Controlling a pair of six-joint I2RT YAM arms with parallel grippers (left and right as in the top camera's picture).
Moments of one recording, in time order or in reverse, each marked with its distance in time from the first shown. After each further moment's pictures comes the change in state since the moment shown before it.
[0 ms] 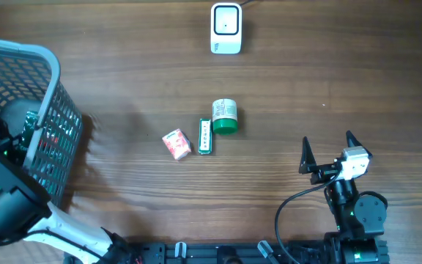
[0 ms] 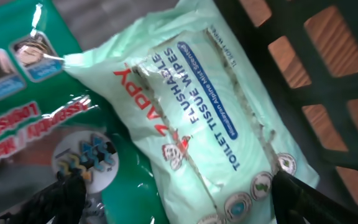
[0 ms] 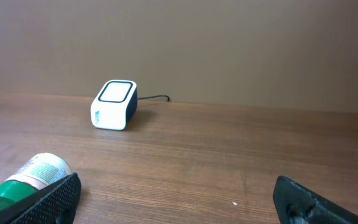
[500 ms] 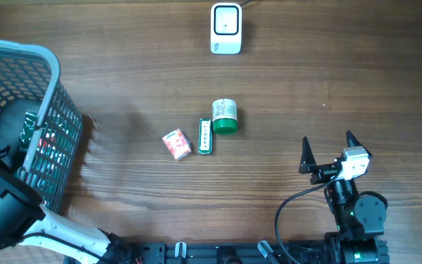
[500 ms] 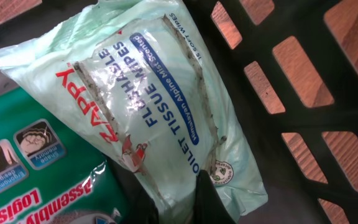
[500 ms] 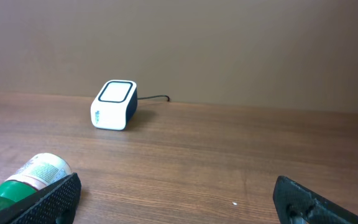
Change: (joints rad) left arm 0.107 0.016 0.006 0.008 -0.023 0.103; right arm 0.000 0.000 0.000 0.000 0.000 0.000
